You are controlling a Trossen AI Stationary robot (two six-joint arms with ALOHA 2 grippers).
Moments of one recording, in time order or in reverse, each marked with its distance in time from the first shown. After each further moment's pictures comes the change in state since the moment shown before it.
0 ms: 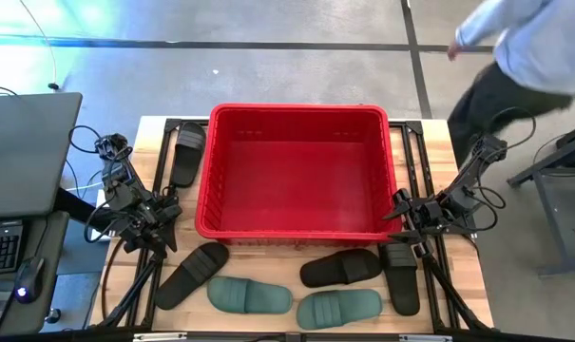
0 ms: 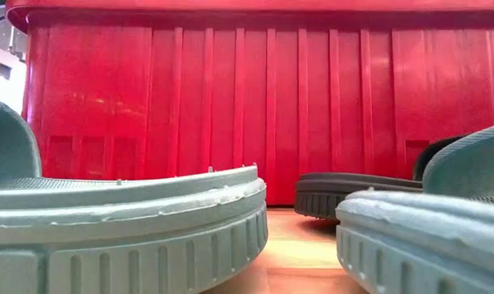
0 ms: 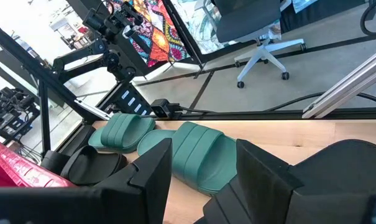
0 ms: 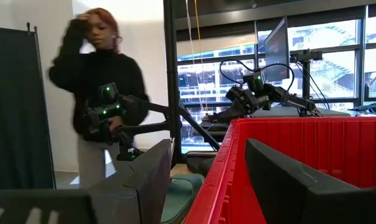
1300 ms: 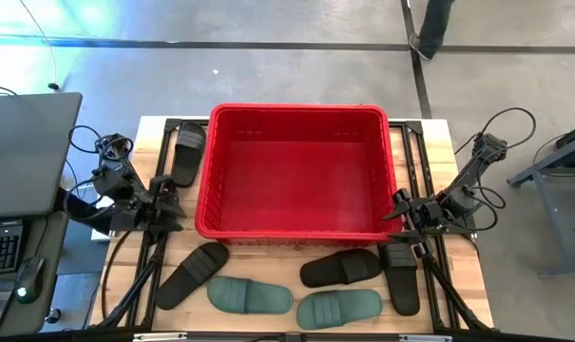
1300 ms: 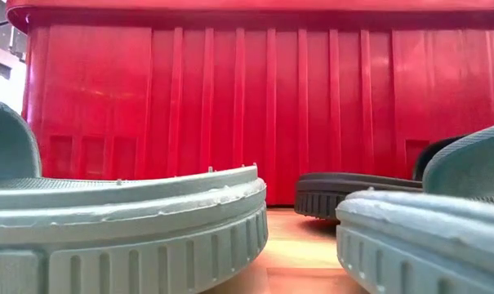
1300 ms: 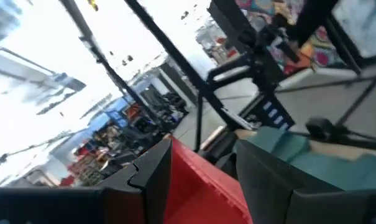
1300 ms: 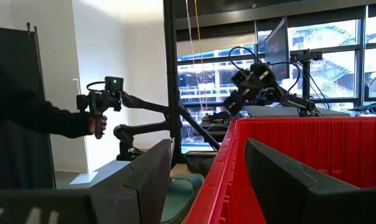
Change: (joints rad) left arm 0.000 0.000 0.000 0.410 -0.474 0.223; right arm 0.000 0.000 0.000 0.000 0.000 0.000
